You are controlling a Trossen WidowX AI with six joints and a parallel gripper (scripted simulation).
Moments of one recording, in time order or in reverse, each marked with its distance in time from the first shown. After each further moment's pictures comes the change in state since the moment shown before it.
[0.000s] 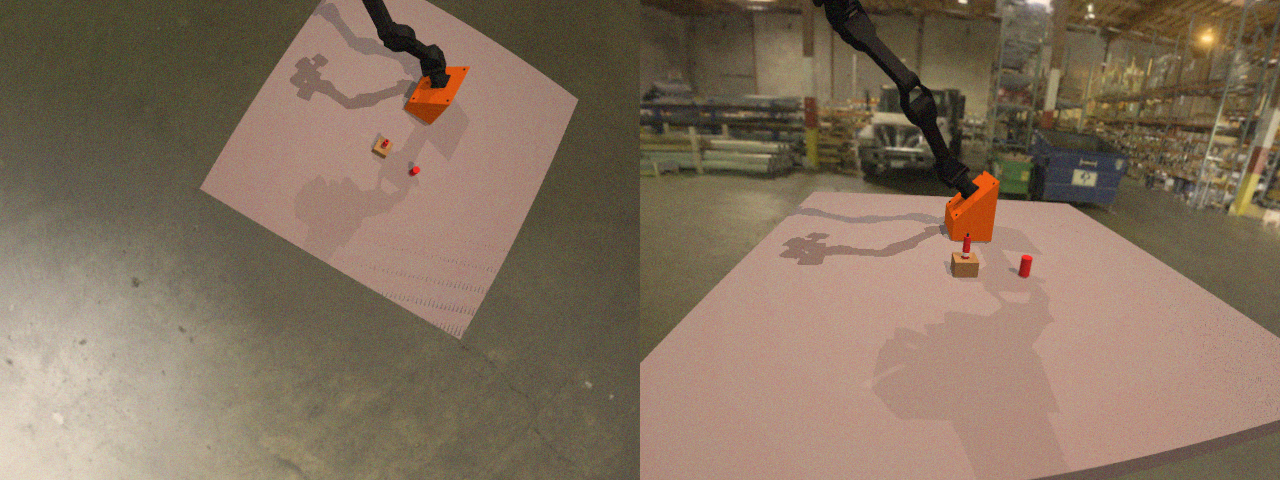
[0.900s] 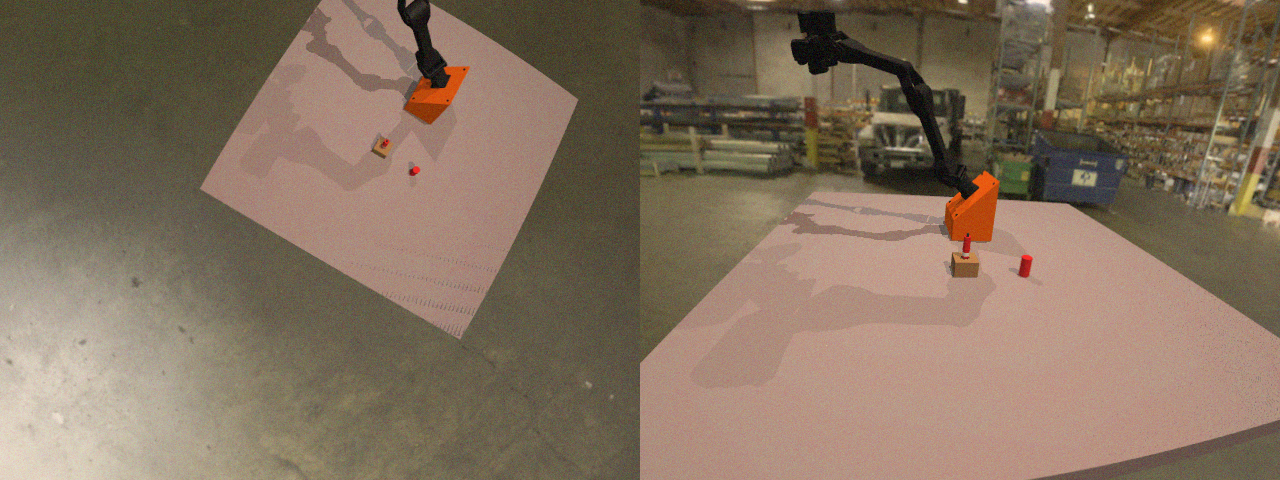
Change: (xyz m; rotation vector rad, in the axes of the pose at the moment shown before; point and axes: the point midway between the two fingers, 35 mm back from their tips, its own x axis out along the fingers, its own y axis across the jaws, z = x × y) arm -0.041 0.219 0.171 0.503 -0.463 0.723
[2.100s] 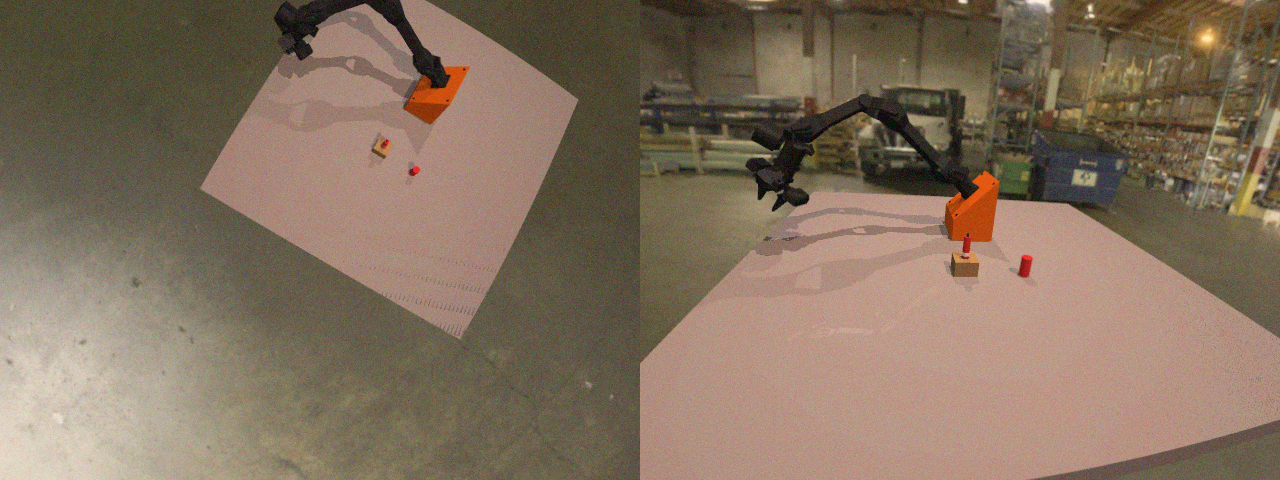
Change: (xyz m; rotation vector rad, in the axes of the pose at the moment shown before) arm -0.311 0.300 0.306 0.134 -0.830 1.172
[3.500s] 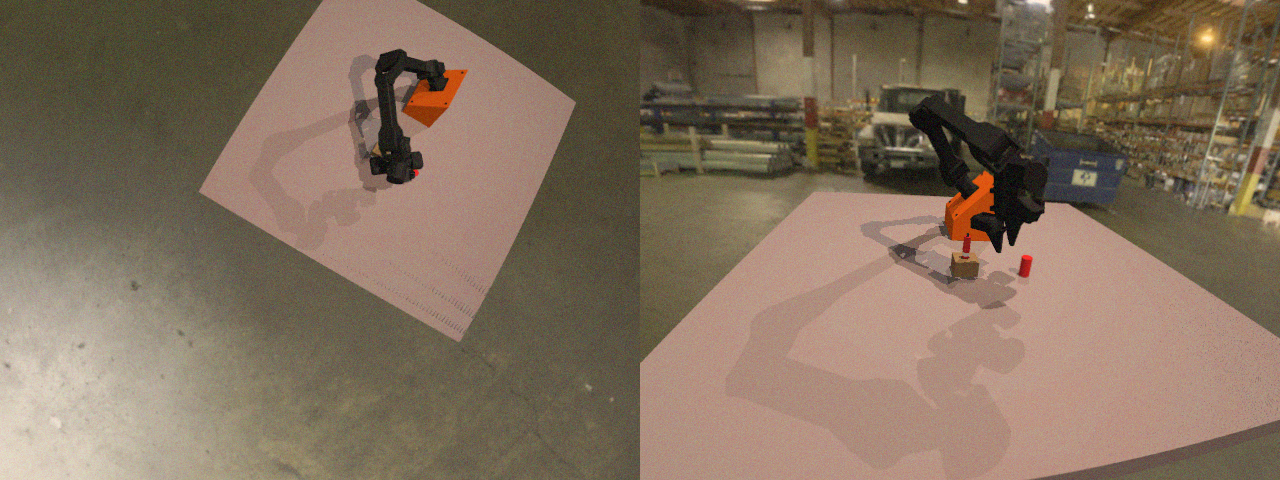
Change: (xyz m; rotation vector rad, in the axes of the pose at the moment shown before) arm -0.340 0.565 0.046 -0.947 -0.235 0.719
